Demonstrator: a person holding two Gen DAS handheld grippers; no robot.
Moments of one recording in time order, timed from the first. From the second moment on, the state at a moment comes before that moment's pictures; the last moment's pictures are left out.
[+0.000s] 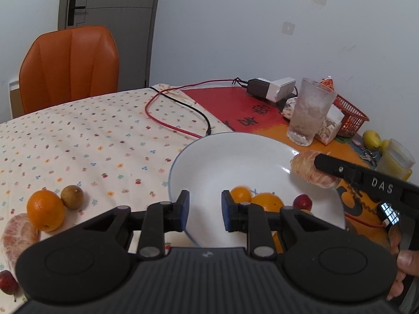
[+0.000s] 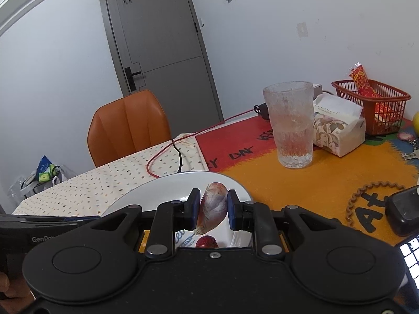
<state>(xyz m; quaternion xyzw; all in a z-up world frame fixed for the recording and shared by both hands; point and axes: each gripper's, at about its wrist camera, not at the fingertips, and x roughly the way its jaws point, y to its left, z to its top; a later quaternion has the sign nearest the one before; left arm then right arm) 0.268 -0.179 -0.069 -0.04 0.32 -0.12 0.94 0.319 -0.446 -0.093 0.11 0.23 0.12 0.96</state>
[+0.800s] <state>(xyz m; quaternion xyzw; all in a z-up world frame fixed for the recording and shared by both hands) 0.235 -0.157 -0.045 -0.06 0.31 -0.11 0.94 0.294 -0.440 -0.086 0.15 0.22 0.14 0.95</state>
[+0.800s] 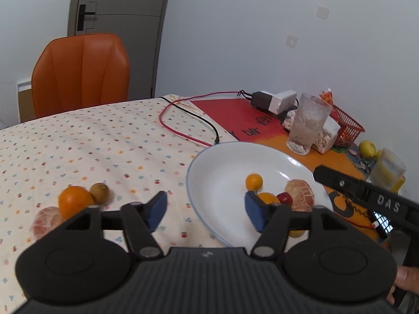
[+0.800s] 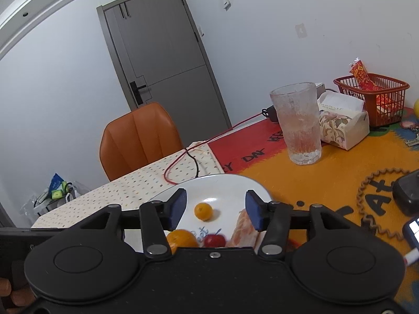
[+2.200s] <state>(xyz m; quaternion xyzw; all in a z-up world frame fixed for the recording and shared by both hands) 0.159 -0.044 -0.027 -0.10 0.27 -0.01 0.96 0.242 -0.365 -0.074 0.13 0.21 0.20 0.95</state>
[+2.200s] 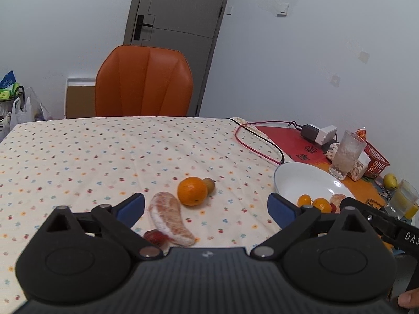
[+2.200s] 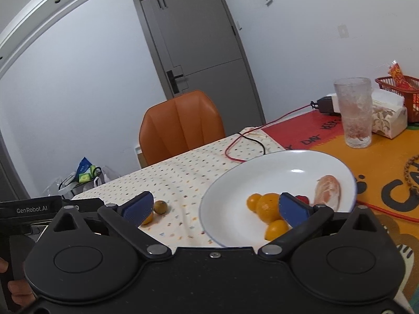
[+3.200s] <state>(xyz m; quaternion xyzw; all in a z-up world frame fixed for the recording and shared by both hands) 0.139 0.005 -0.050 -0.12 0.30 0.01 0.95 0.226 -0.300 -0.069 0.10 0.26 0.29 0.92</state>
